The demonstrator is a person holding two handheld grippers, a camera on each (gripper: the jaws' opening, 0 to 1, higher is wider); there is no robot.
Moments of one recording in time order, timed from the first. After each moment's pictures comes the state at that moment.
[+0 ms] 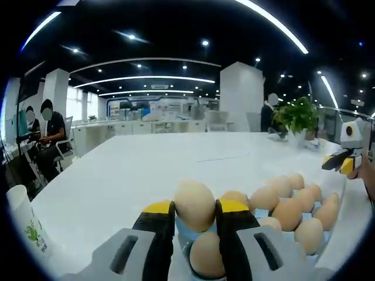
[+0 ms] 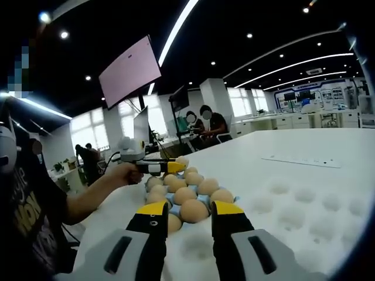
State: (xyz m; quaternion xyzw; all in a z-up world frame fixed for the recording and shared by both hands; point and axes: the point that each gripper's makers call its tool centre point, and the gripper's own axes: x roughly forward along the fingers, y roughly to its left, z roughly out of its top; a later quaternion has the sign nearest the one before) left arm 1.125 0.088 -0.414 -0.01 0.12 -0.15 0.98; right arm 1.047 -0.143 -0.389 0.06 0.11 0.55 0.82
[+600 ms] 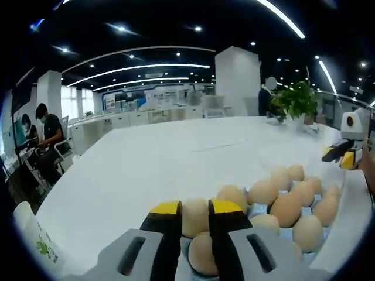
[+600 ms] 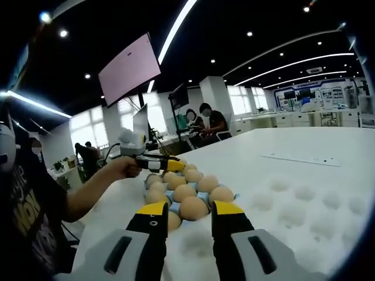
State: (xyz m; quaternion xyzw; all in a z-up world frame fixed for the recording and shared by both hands) left arm 1.124 0.082 -0.413 0.04 0.16 -0.16 0.97; right arm 1.046 -0.143 -0.395 0.05 0.12 0.55 0.83
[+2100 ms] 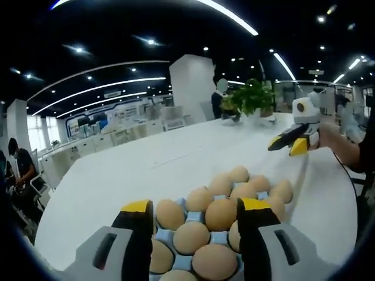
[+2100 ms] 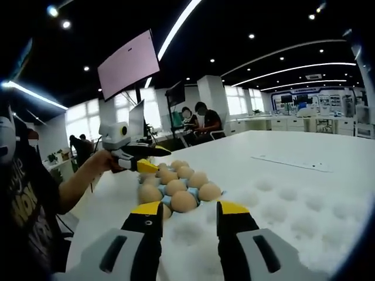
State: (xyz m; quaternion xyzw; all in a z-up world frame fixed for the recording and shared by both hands) left arm 1.074 0.012 -0.392 0.10 0.12 -0.31 0.94; right arm 1.054 -0.179 -0.390 0.02 0.11 0.52 0.85
